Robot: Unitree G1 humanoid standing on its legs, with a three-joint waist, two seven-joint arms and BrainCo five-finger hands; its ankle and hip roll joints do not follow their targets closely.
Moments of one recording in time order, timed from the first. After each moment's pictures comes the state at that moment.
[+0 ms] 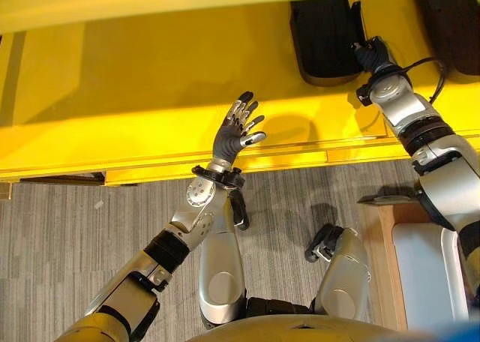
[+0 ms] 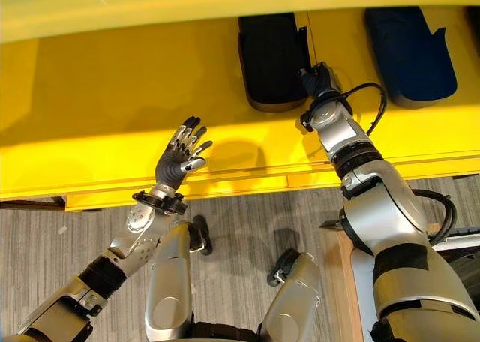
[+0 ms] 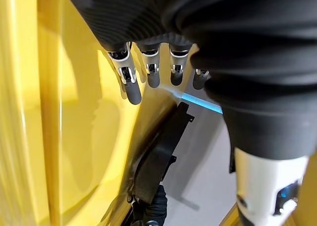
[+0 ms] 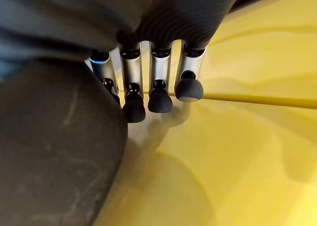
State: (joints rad) left arm -0.41 0.41 -0.56 0.19 -0.77 -0.44 0.09; right arm -1.23 -0.56 0.64 0.99 0.17 0.17 -0.26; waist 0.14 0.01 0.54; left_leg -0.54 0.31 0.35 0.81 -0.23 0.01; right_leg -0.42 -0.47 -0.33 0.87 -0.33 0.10
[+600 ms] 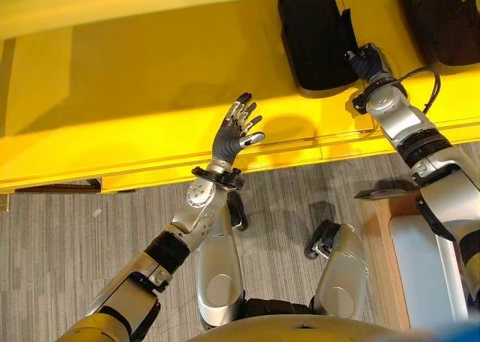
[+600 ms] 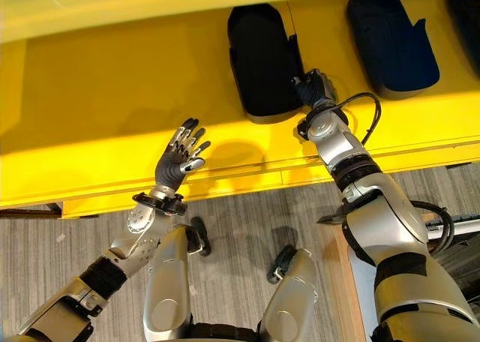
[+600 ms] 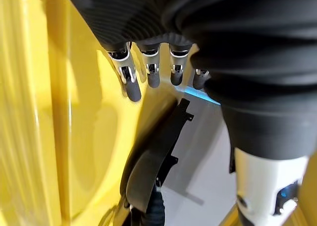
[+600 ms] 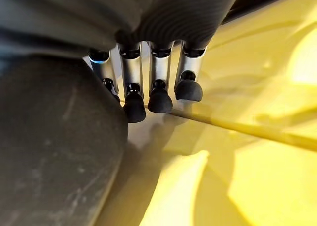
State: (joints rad) left arm -0.41 0.41 -0.56 0.22 -0.77 -0.46 0.11; right arm -1.14 -0.57 0.63 0.91 0.09 0.11 -0.30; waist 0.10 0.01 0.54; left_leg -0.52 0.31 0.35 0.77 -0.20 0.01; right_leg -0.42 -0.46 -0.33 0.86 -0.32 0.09
